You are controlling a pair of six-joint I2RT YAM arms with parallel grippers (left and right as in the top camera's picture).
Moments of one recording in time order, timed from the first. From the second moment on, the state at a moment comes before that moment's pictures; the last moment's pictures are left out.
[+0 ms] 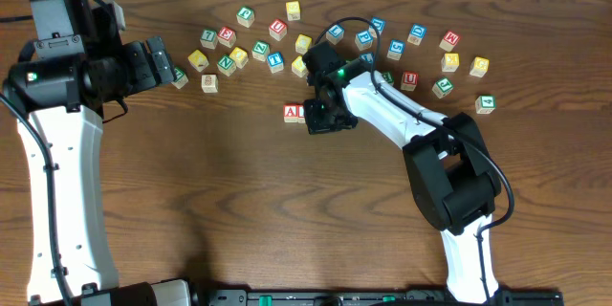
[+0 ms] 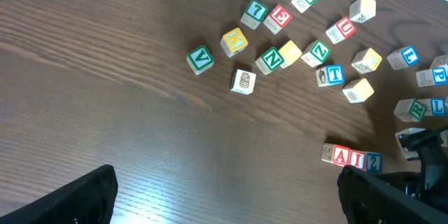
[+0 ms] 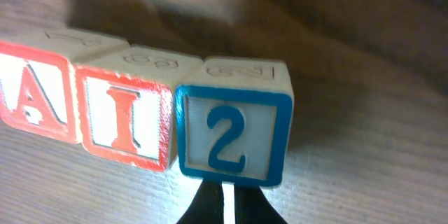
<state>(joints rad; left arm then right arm) 0.19 1.48 1.60 -1.09 0.15 -0.15 0.56 2.19 1.62 -0.83 -0.16 0.38</state>
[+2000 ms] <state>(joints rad) 0.19 1.48 1.60 -1.10 0.15 -0.15 0.31 1.79 1.62 -0.97 -0.07 0.37</state>
